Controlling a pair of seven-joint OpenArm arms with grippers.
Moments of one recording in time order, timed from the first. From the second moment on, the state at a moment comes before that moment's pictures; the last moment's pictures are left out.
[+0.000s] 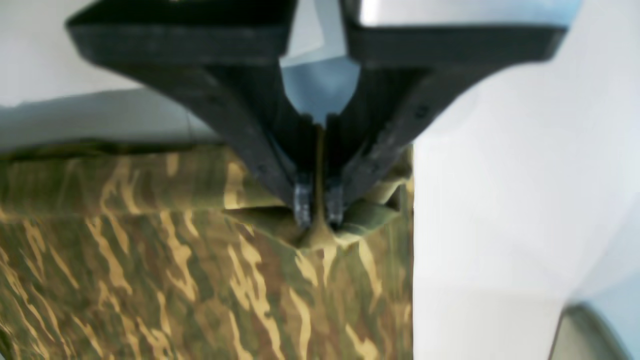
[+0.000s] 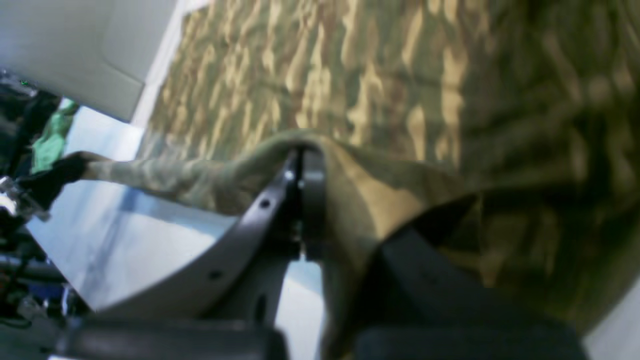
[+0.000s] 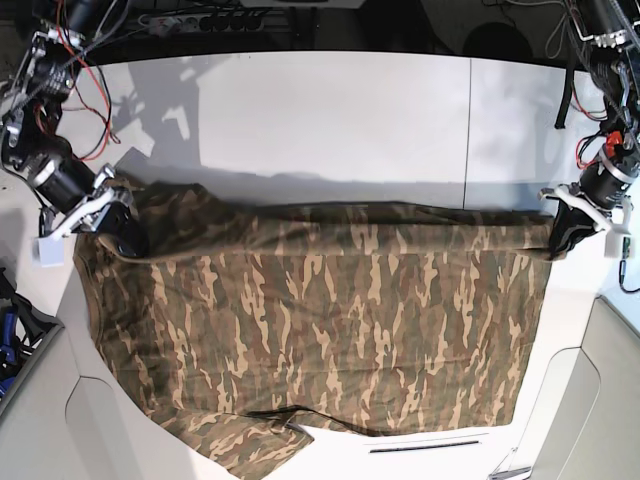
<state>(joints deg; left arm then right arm) 8.8 -24.6 -28.5 83.7 -33.1 -33.4 29.3 -2.9 7.1 30.0 93.5 52.1 33.9 -62.6</state>
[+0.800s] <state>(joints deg) -4.0 -24.6 -22.3 70.5 -24.7 -33.0 25.7 17.5 7.3 20.3 67.9 30.7 33.5 -51.3</state>
